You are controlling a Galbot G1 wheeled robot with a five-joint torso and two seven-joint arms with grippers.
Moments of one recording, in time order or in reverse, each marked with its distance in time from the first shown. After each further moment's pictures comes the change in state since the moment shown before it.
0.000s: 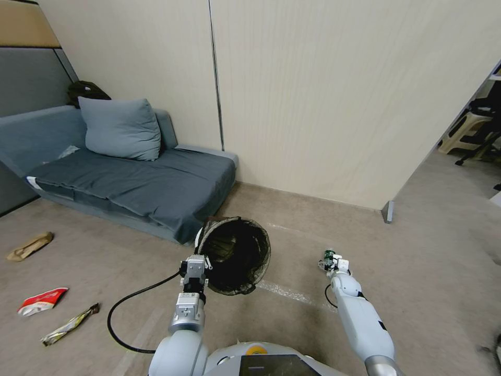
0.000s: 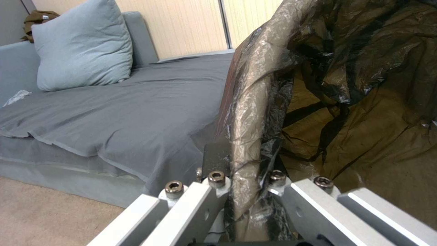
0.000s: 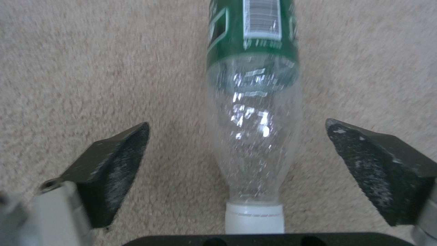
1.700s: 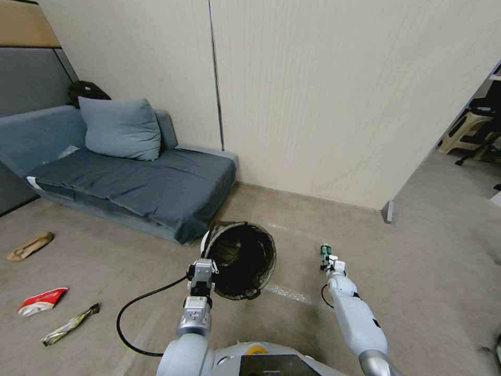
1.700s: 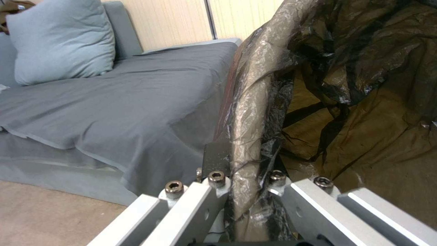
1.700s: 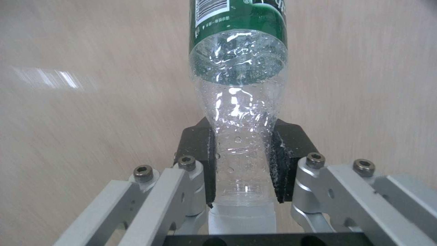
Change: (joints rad) left arm -0.002 -0.008 0.048 0.047 0.018 -0.010 0.000; right arm -0.067 0.022 0.008 0.254 -0.022 0.136 -0.015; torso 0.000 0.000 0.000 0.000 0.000
